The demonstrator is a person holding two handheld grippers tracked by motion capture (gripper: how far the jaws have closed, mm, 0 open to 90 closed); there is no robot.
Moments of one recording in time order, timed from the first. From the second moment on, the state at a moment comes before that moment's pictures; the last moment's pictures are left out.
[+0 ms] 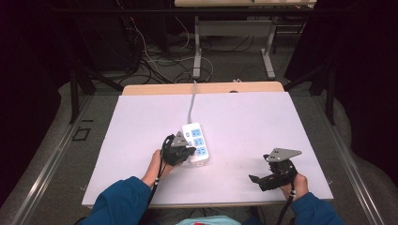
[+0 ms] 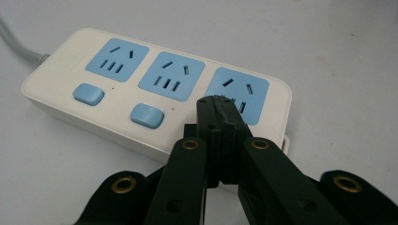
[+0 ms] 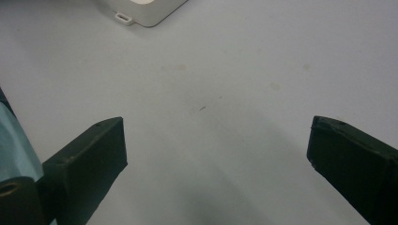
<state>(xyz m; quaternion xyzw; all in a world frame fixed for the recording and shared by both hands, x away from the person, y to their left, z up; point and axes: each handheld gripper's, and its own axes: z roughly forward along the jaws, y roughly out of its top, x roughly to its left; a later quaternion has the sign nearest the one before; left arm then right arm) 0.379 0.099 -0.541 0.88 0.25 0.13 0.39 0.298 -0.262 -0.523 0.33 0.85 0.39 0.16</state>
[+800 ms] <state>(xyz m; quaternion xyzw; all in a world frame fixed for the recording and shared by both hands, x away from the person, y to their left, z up) 0.378 0.098 -0.541 0.88 0.25 0.13 0.39 0.298 -0.263 -0.522 0.33 0.85 0.39 0.15</state>
